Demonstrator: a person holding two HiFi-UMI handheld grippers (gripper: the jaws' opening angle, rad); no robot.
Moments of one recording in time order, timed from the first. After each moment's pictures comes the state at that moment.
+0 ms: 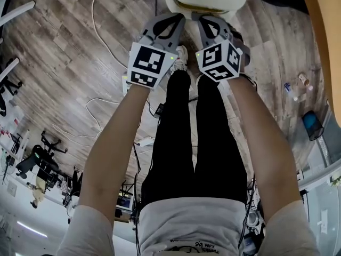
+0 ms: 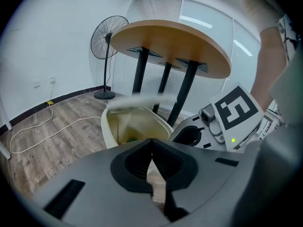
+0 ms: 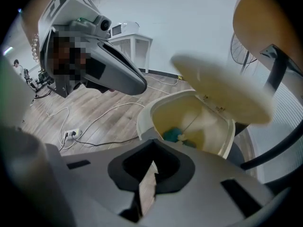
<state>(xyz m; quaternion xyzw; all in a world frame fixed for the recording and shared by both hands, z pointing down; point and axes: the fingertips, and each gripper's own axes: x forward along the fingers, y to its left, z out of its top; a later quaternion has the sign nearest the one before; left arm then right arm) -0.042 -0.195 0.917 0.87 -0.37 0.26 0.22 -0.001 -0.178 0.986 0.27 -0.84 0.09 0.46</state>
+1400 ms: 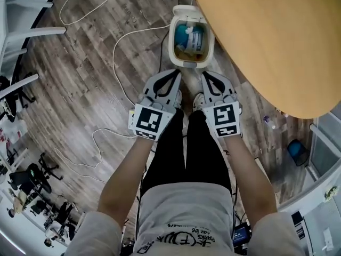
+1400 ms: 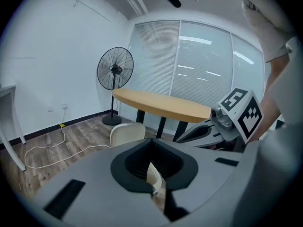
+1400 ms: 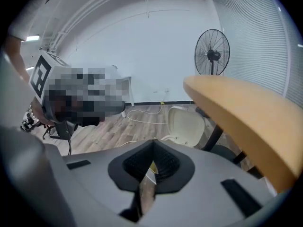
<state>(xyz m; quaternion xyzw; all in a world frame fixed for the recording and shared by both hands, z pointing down) -0.032 -0.193 0.676 0.87 -0.43 0.17 0.18 0.036 -0.186 0.726 0.37 -0.86 0.17 0.30</state>
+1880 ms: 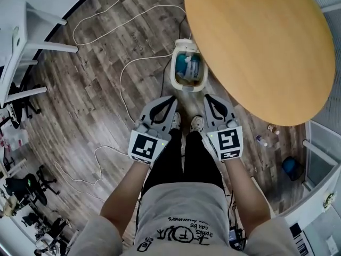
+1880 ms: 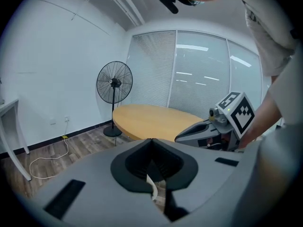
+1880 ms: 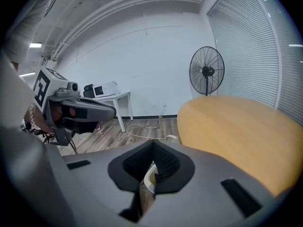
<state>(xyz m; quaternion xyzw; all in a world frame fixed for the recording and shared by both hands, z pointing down) -0.040 -0.181 0.546 0.87 -0.45 0.14 0.15 0.047 -0.191 0.589 0.39 -0.87 0.15 0.24</state>
